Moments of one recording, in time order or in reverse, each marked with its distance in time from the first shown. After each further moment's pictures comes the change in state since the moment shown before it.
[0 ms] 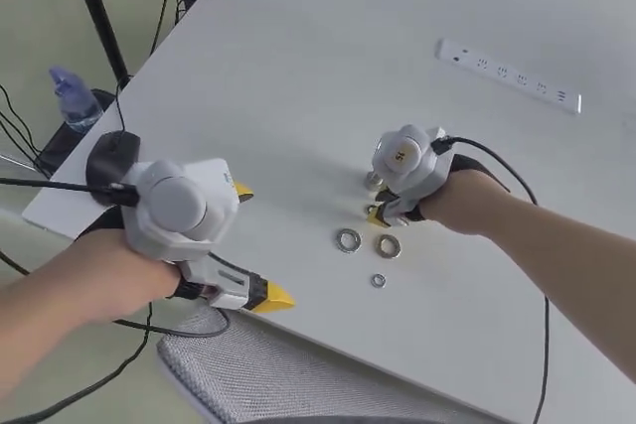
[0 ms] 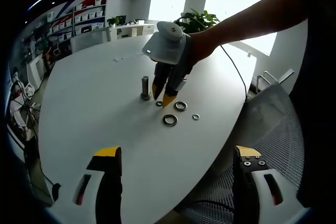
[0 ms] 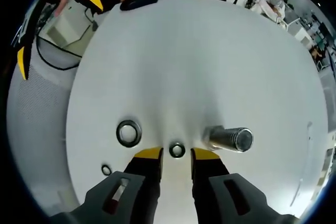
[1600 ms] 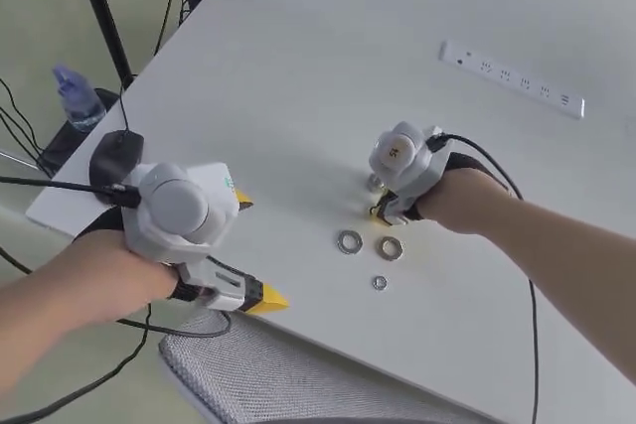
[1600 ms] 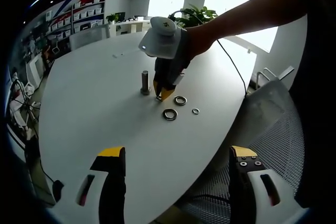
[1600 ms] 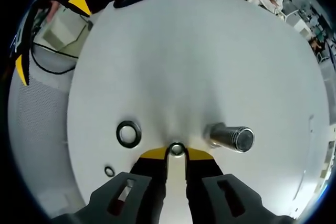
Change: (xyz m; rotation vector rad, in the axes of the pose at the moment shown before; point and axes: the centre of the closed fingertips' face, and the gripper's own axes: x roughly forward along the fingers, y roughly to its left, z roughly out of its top) left arm -0.003 0.000 -0.006 0.001 0.031 0.000; right arm 0.000 0.000 -0.003 0.059 0.051 0.012
